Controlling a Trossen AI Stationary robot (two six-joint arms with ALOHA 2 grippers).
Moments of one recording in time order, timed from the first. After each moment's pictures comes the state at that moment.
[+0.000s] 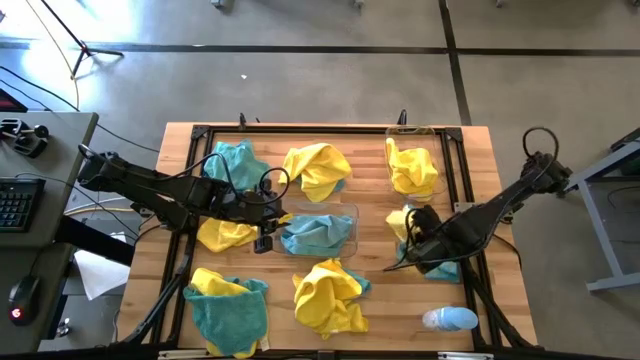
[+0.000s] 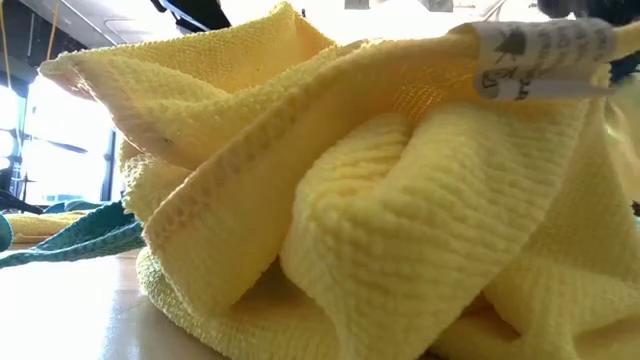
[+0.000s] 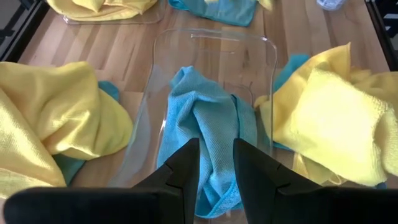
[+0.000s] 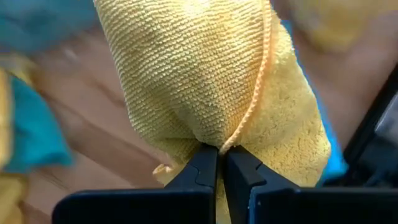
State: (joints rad) left arm -0.24 1.24 1.06 -0.60 -0.27 -0.20; right arm 0.59 1.32 1.13 -1.38 0.33 1.60
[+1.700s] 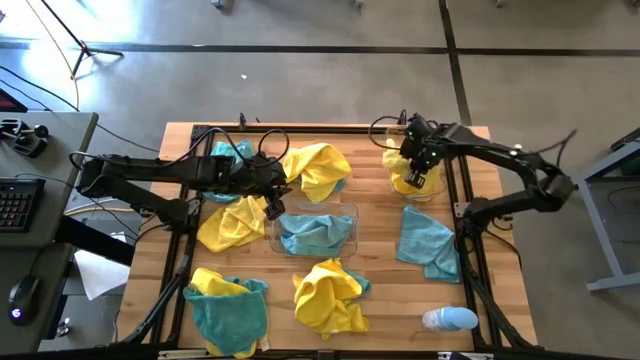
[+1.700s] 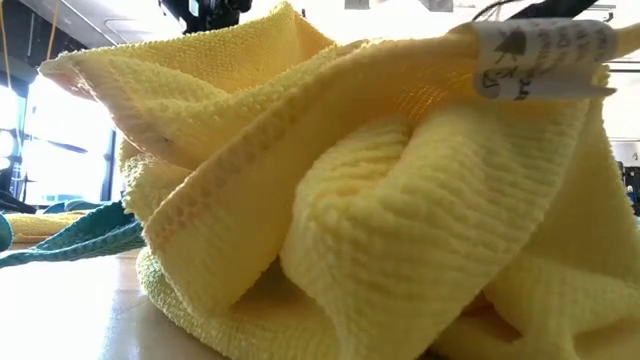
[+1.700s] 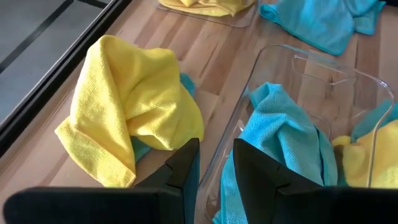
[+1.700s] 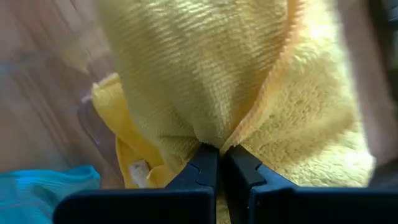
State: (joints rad) left arm 0.03 1.24 1.06 -0.60 -0.27 -0.25; right arm -0.75 1.33 0.88 -0.90 0.05 -0.32
